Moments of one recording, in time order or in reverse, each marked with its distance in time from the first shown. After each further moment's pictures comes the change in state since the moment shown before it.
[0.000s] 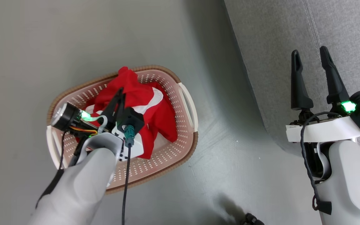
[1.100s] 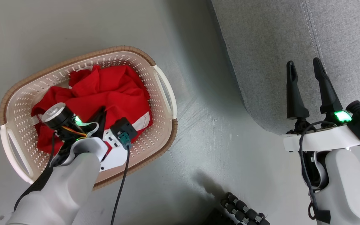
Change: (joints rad) left arm -0.047 0.071 -0.121 0.136 0.165 -0.108 0.176; right arm 0.054 0.002 0.029 -0.019 0.078 0.000 0.001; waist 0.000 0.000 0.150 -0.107
